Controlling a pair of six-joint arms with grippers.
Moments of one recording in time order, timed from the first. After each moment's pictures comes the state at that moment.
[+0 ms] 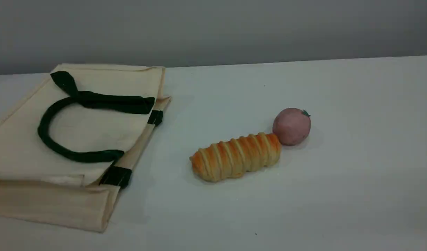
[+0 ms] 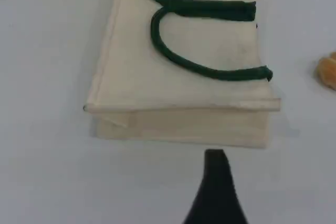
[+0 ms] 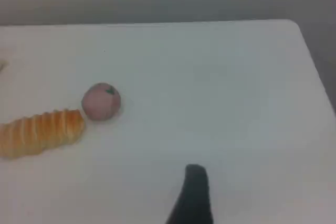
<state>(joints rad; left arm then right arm) 0.00 0.03 -0.51 -0.11 1.08 0.12 -0.04 0.00 -0.51 0.10 1.07 -0.05</state>
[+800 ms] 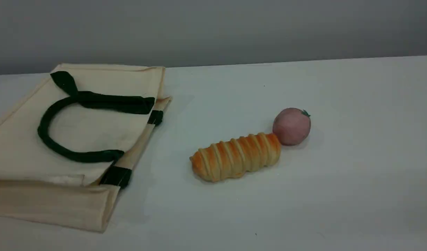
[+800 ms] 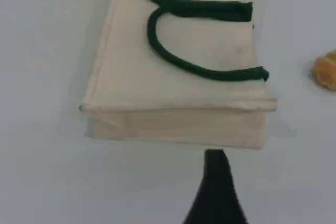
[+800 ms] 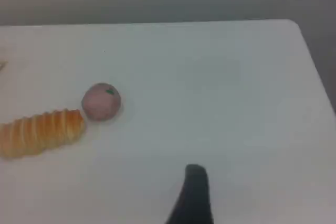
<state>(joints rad) 0.00 0.03 -0.51 -0.12 1.08 0.12 -0.04 0.00 -0.51 0.10 1.07 -0.05</state>
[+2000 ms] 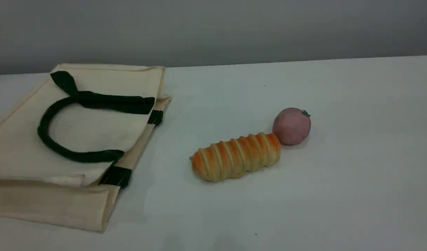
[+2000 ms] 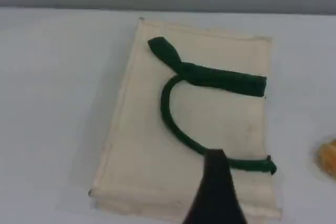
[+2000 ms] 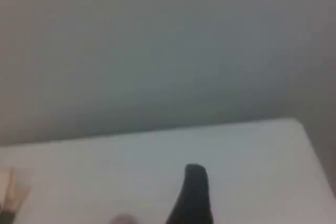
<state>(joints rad) 0.00 0.71 -0.87 -0.09 0.83 0.03 -0.04 0.57 -0.93 0.11 0.78 0.03</state>
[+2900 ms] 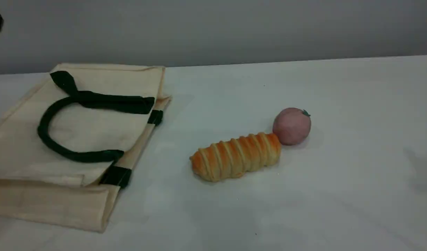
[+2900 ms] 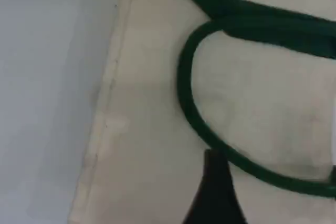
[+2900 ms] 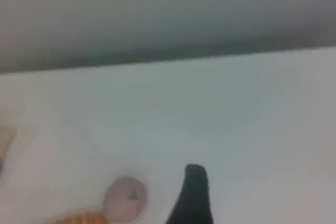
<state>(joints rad) 0.00 1.56 -1.17 -0.08 0.75 0.02 -0.04 1.22 -1.19 0.22 0.77 -0.07</state>
